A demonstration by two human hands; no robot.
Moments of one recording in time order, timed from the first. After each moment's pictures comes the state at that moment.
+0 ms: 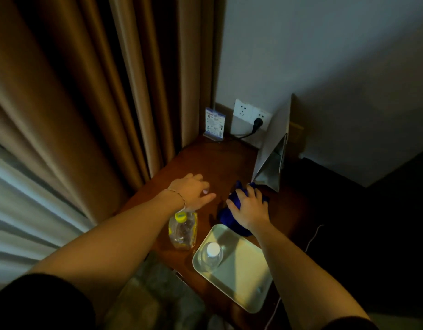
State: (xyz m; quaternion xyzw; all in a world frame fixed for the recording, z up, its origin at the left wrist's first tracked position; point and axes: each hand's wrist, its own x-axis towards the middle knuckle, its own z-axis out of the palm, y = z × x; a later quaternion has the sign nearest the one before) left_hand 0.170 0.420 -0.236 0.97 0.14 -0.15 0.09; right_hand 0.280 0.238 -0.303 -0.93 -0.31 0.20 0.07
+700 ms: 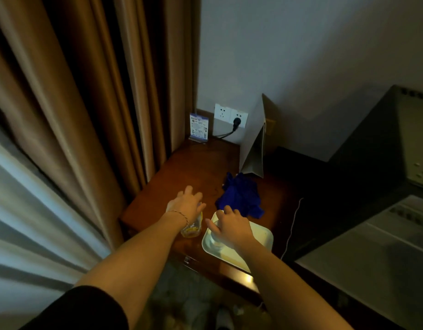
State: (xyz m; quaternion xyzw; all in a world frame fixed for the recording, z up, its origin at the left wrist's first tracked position) left_hand 0.084 0.389 -0.258 0.97 0.18 -0.13 0.11; right_hand 0.124 0.222 -0.277 -0.93 -0.34 0.15 0.03
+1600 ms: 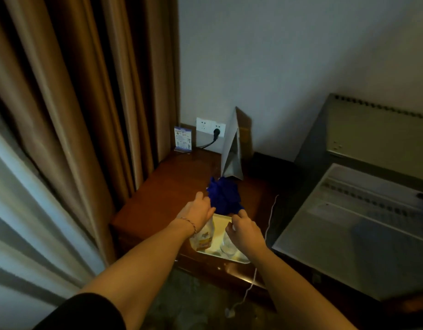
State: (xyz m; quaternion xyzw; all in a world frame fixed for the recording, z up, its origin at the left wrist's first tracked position) left_hand 0.054 0.297 -0.222 0.98 0.10 -0.06 0.15; right_hand 0.079 0.122 -0.247 -0.96 -0.26 0.06 0.13
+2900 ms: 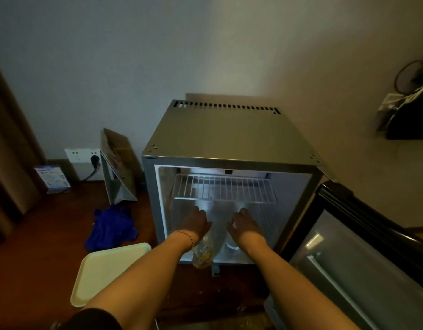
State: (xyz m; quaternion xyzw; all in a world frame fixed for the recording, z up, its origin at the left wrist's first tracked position) left_hand 0.171 -0.030 -0.225 0.98 -0.06 -0.12 0.18; right_hand 0.149 -0.204 -0.226 -0.98 -0.01 0.07 0.17
